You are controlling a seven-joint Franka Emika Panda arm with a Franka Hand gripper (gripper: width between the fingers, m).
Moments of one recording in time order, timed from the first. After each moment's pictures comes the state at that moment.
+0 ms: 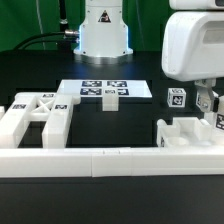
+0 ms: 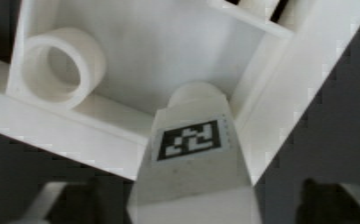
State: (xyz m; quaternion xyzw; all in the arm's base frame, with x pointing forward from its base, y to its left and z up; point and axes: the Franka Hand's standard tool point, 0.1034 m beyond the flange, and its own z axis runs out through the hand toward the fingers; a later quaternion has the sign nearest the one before) arm 0.646 0.119 0.077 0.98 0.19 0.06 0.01
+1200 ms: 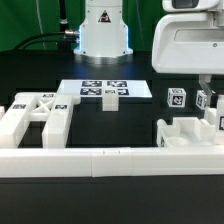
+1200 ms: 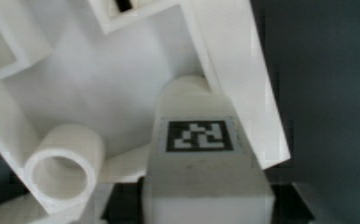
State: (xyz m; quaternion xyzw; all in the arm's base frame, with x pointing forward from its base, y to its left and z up) arm 0.647 0.118 0.077 0.96 -0.28 0.06 -0.04
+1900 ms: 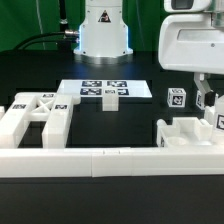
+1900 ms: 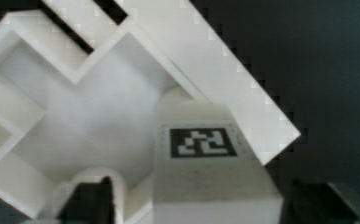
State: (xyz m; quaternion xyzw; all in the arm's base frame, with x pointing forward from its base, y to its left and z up) arm 0.645 0.121 0.076 0.94 -0.34 0.05 -0.04
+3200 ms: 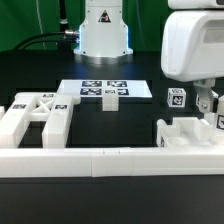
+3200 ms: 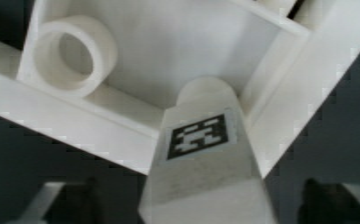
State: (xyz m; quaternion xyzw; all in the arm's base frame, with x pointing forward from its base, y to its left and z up) arm 0.649 0.116 0.078 0.97 0.22 0.06 0.01
